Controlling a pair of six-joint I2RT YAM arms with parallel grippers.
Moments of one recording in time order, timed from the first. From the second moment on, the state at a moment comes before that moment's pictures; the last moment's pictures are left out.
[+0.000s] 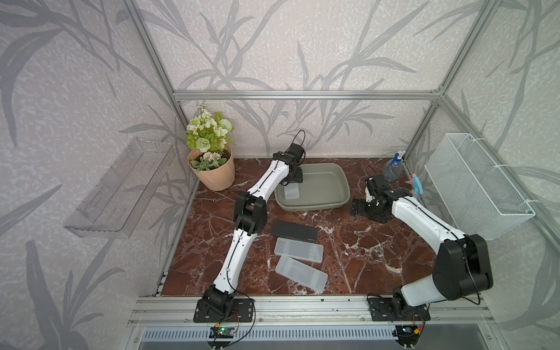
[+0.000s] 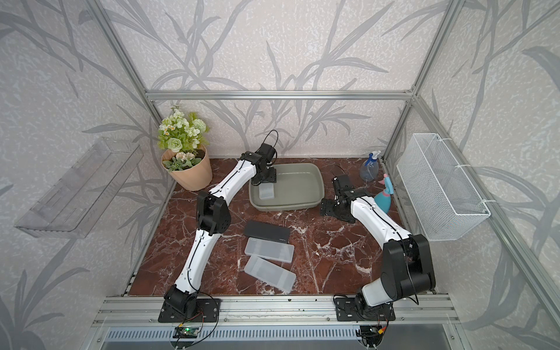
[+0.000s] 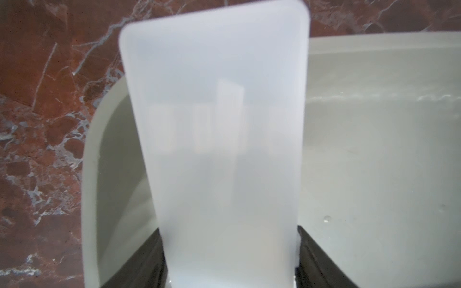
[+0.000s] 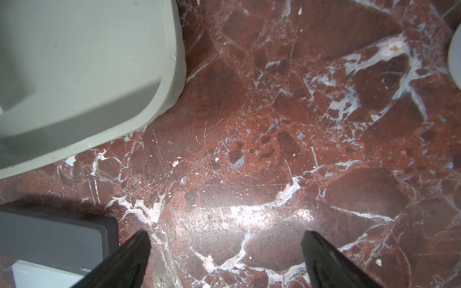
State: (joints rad) left arm -0.44 2.56 2.49 -1.12 -0.15 -0.46; right arm 0.23 1.50 1.10 -0.79 -0.04 0.47
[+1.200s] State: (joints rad) left arm -0.46 1.84 1.96 -0.94 -0.47 -0.48; right arm 0.46 1.52 1.18 -0.81 -0.09 0.32
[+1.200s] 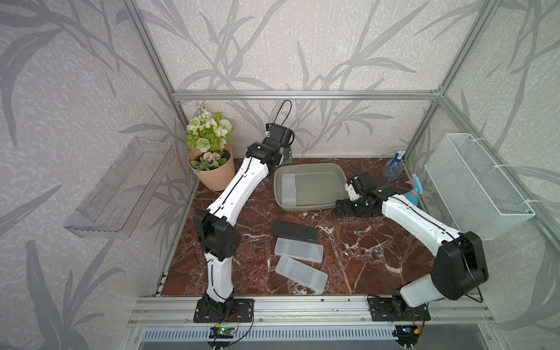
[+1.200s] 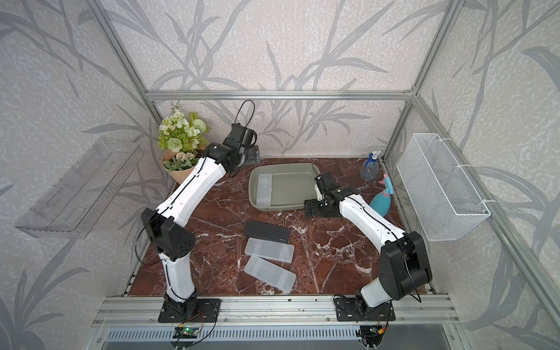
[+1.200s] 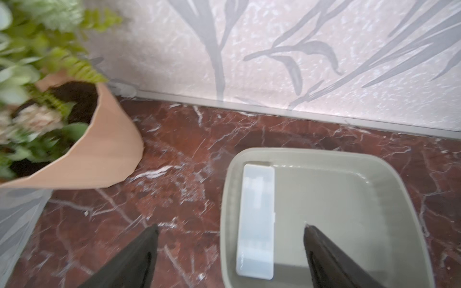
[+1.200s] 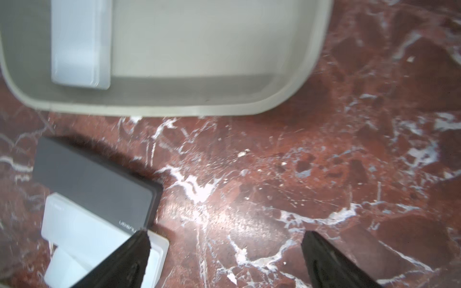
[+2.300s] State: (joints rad) left arm -0.16 1.00 0.84 -0.76 -0.27 -0.64; right arm 1.20 1.74 1.28 -0.86 -0.11 0.22
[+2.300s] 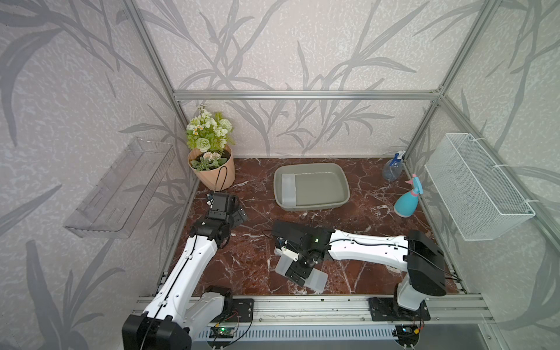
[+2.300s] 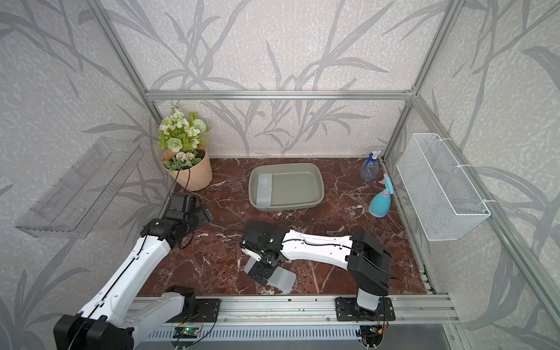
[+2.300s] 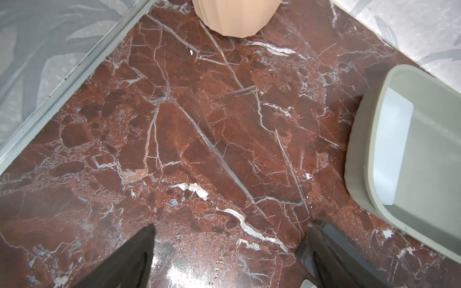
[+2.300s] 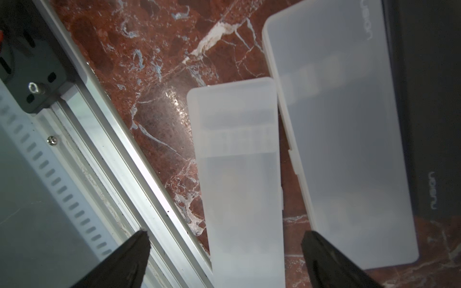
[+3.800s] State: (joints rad) left arm -0.19 1.04 0.86 -0.76 -0.31 -0.62; right arm 1.25 1.63 1.35 -1.00 0.18 0.17
